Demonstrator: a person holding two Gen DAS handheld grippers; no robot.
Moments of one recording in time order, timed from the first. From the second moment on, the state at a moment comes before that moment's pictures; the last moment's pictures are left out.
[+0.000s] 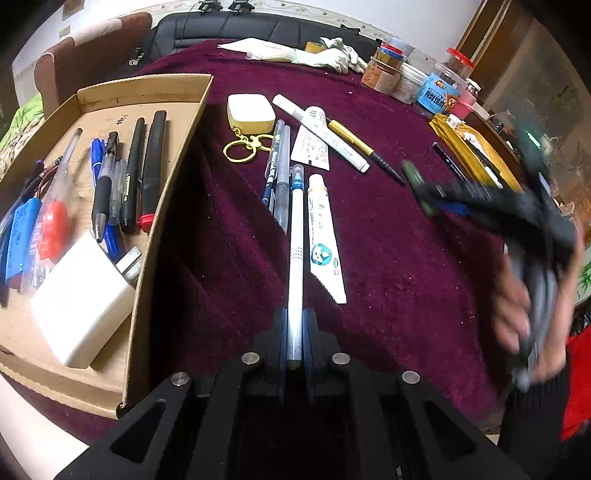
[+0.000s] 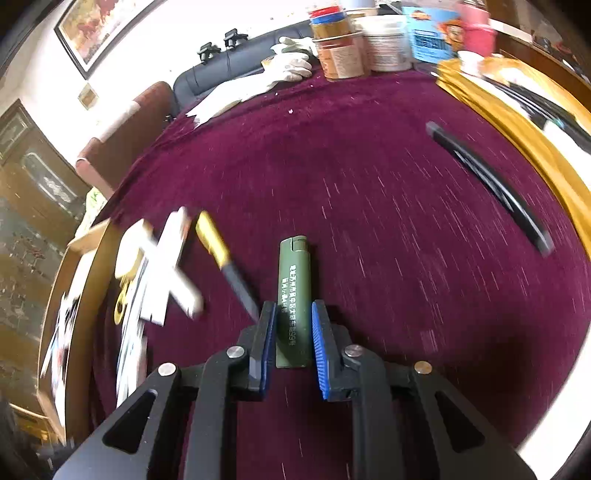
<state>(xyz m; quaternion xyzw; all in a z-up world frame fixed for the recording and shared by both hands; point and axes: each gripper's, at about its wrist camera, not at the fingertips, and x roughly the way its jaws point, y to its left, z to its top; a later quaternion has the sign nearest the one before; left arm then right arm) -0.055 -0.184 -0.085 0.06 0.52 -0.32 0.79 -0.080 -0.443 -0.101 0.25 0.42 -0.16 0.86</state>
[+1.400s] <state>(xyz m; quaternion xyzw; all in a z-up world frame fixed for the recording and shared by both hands) -0.061 -0.190 -0.074 0.12 0.50 -0.33 0.79 -0.132 -0.376 -0.103 0.15 0.40 -0.18 0.89</state>
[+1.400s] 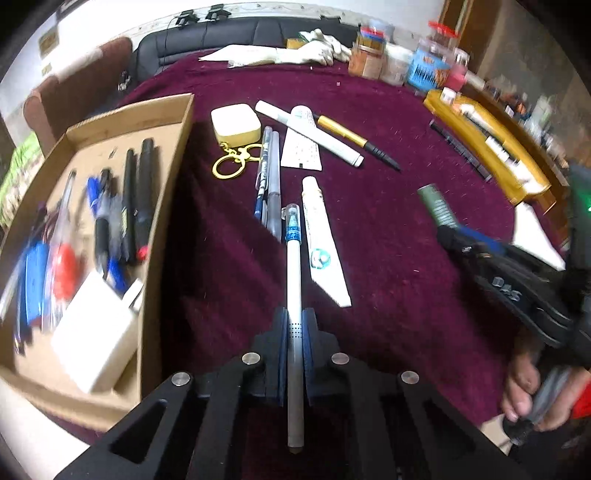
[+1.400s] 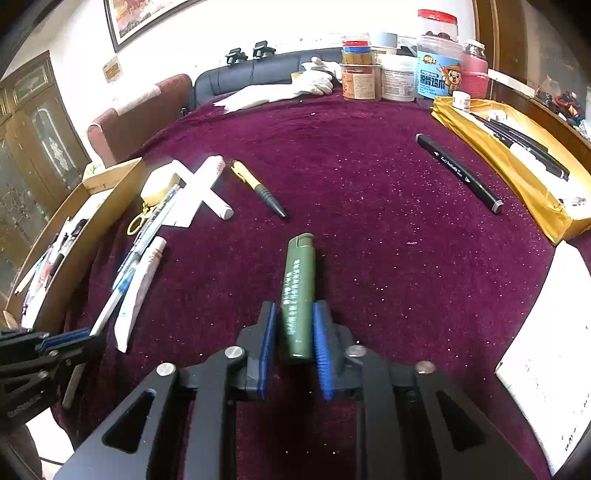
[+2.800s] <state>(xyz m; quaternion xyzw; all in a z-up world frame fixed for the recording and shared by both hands) 0.066 -0.033 -0.056 -0.06 0.48 -0.21 0.85 0.033 -0.204 -0.074 0.12 0.38 0.05 0.91</state>
